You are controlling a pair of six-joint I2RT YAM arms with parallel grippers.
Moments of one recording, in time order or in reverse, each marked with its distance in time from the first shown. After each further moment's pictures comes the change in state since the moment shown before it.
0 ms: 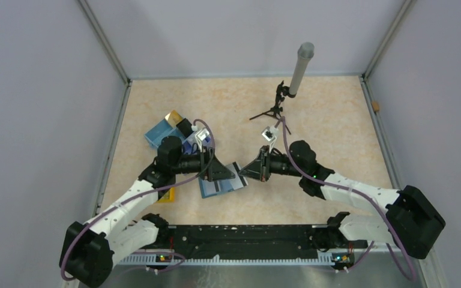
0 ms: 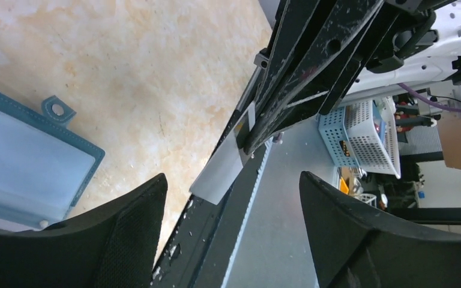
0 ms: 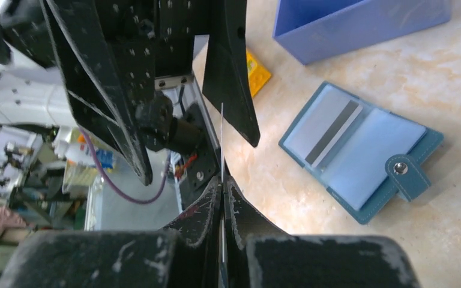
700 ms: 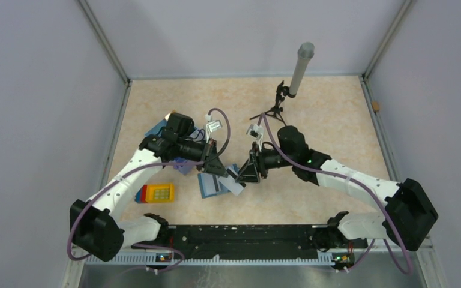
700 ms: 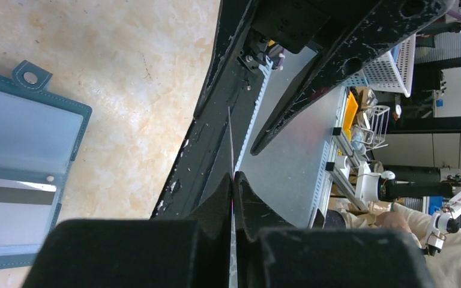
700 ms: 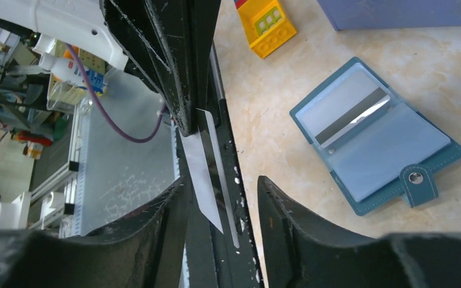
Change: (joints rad) left arm 0.023 0.214 0.411 -0.672 0.130 0.460; right arm -0.011 0.050 0.213 -0.351 -0.171 -0.282
